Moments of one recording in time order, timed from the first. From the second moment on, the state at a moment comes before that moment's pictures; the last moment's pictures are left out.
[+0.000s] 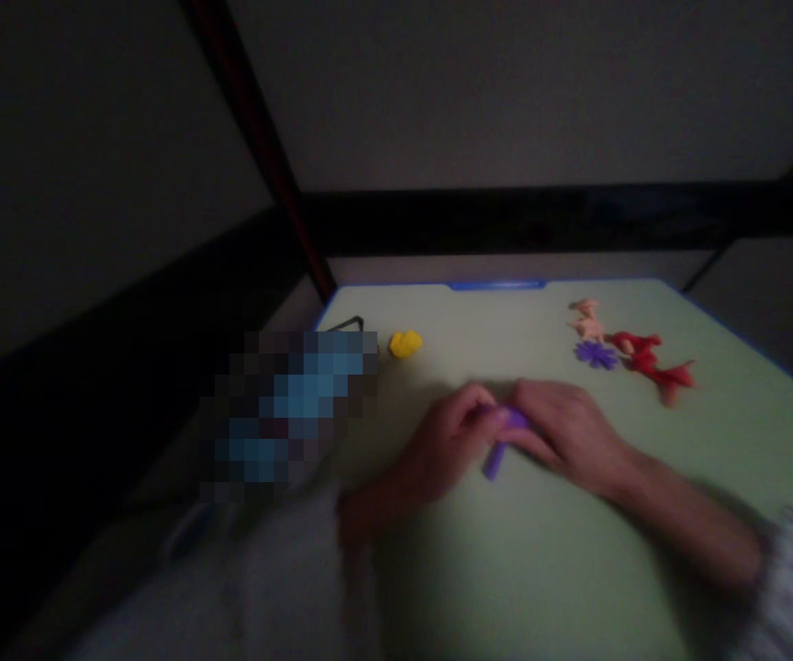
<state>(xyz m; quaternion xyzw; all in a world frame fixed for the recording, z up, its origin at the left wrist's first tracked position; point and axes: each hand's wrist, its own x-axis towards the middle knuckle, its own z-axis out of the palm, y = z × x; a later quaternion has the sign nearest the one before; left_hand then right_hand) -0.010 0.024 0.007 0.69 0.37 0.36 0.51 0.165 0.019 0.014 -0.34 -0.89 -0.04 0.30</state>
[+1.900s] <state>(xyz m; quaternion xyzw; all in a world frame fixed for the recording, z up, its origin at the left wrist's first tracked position) -0.011 0.033 0.010 0.63 0.40 0.44 0.50 0.160 0.021 0.017 -0.41 -0.76 0.23 0.45</state>
